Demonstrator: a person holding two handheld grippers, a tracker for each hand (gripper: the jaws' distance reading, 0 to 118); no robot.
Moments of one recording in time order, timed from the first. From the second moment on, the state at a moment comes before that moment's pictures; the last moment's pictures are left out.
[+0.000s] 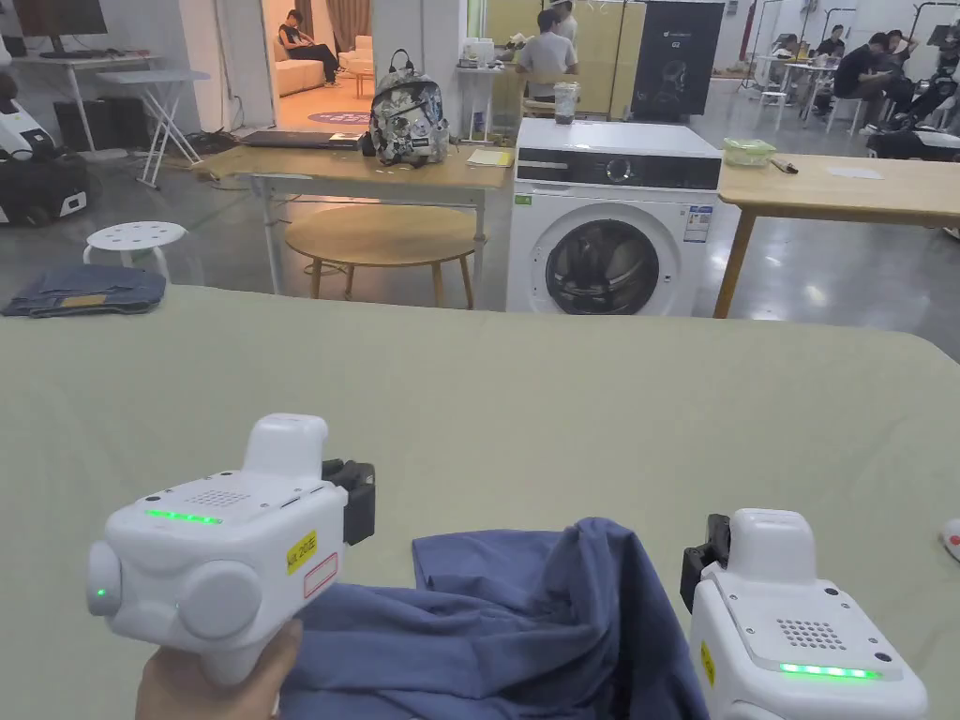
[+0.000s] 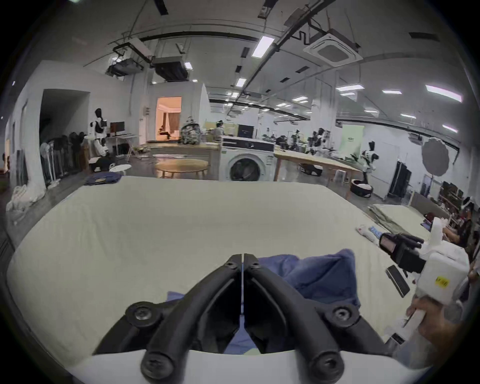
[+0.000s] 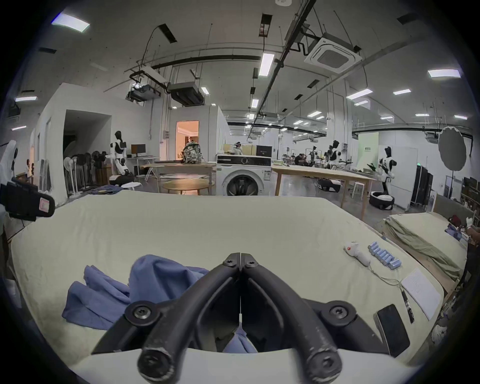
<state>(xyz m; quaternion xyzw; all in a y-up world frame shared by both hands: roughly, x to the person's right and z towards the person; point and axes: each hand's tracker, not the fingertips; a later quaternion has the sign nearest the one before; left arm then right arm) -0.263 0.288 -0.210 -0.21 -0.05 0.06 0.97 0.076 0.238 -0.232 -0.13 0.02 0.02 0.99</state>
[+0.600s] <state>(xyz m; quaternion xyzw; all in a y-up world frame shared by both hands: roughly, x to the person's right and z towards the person) -0.365 0.214 -0.321 -0.43 -0.02 0.13 0.90 0.069 0.229 -0.246 -0.14 0.03 0.03 0.99</state>
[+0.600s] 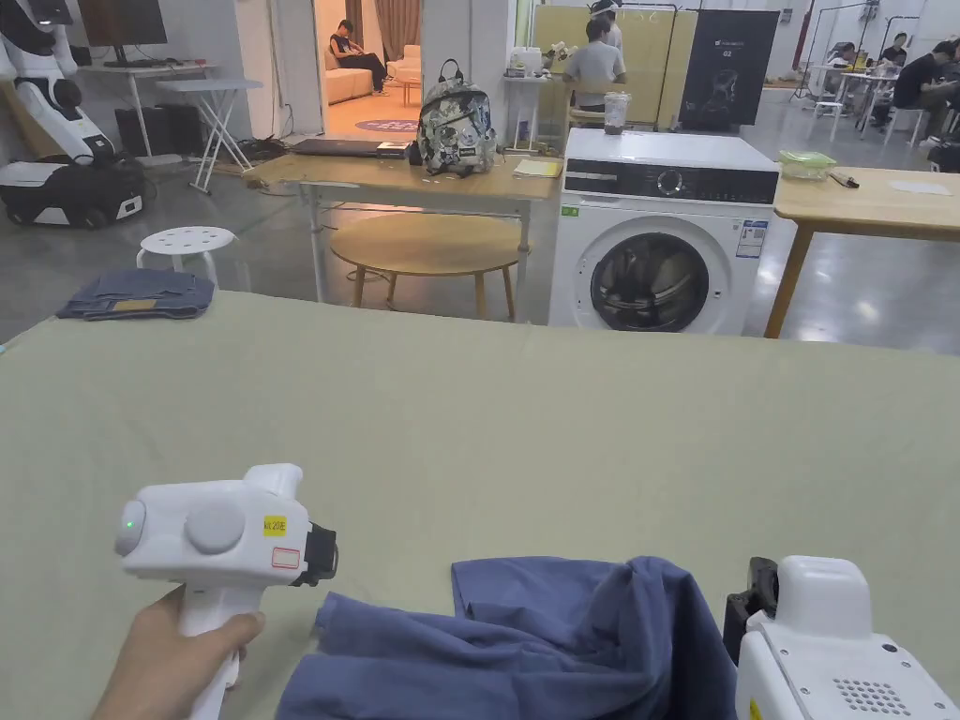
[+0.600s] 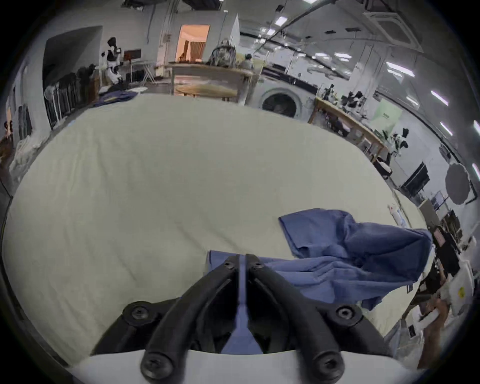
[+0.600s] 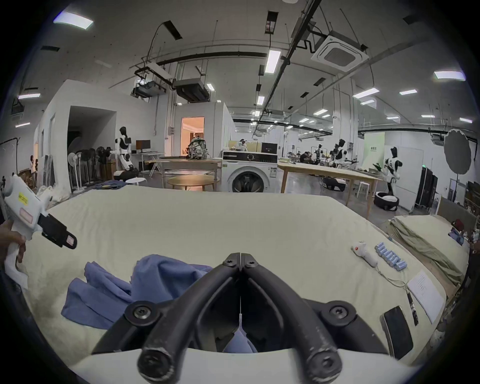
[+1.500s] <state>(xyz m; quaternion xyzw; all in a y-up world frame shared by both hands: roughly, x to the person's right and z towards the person) -0.356 0.121 -0.361 -0.53 -0.02 0.10 0.84 0.093 0.198 -0.249 -0.20 0.01 0.02 0.98</state>
